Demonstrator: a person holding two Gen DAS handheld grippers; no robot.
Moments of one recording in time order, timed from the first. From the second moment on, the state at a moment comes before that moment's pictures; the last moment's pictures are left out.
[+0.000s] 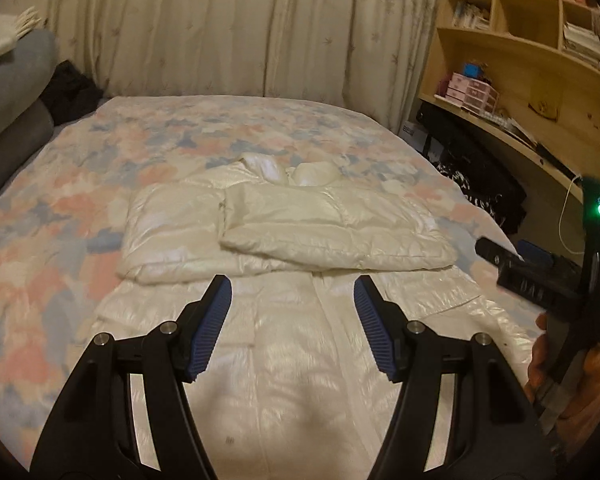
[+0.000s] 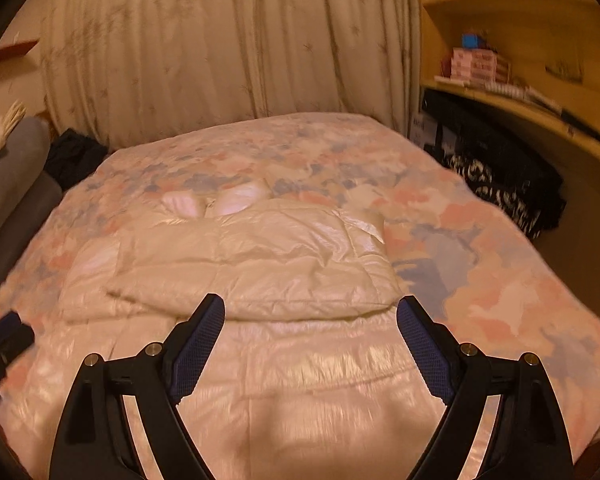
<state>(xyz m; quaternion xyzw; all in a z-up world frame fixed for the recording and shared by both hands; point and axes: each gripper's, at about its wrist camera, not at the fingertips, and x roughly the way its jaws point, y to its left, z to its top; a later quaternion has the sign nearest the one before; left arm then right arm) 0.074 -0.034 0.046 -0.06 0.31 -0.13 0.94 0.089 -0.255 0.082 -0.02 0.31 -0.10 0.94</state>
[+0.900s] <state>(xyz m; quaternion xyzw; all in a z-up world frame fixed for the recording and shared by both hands) -0.027 0.153 -0.039 -0.14 0.48 -0.02 0.87 -0.117 -0.260 0.019 -0.11 0.39 -0.10 0.91</state>
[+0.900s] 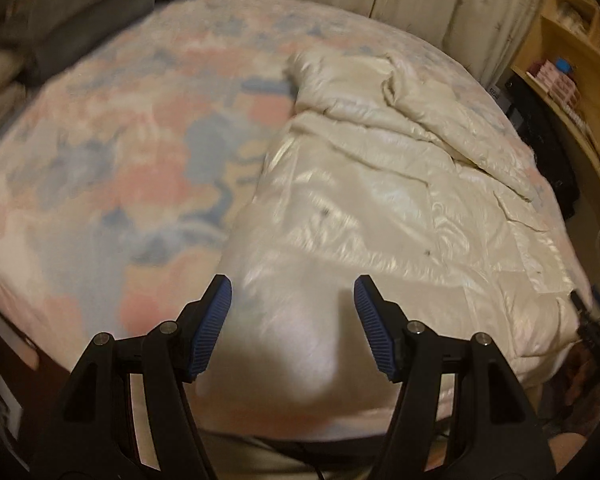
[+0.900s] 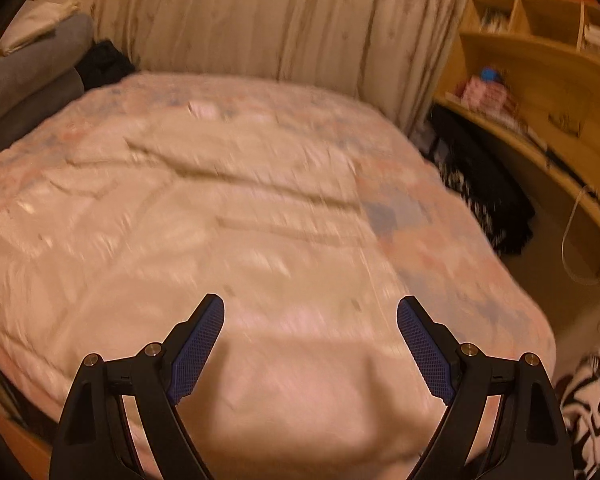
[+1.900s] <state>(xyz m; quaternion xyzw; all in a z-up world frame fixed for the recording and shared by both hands) 0.001 0.180 -0.102 -0.27 0.51 -0.14 0.80 -0.105 -0.435 -0.044 0.26 0.48 -0.03 0.84</state>
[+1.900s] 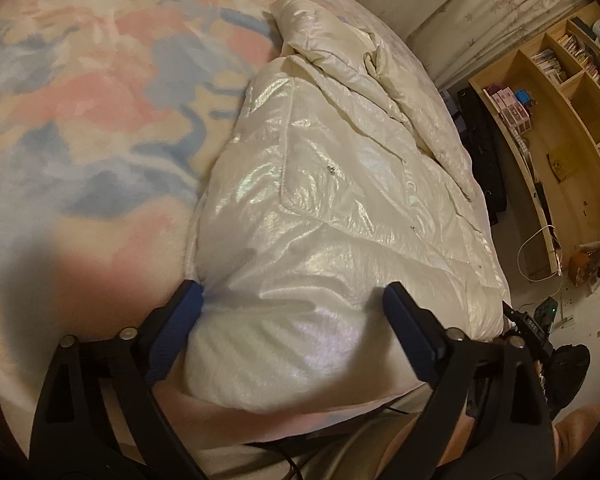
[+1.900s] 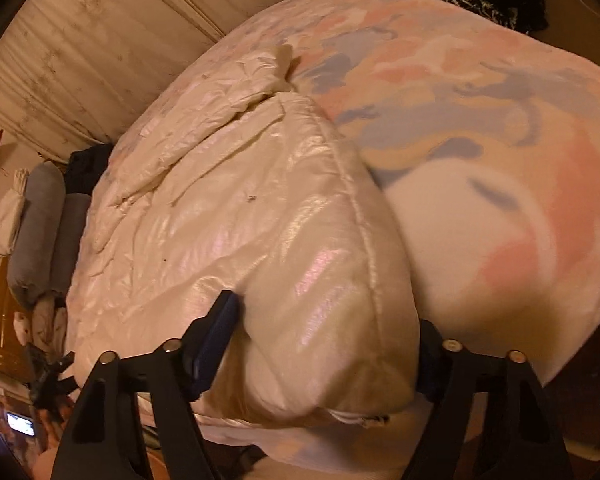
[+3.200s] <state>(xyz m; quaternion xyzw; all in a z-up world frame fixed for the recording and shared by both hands) -0.014 0.162 0.101 -0.32 0.38 -0.07 0.86 -0.098 -0.381 0.171 0.23 0.26 -0.02 0.94</state>
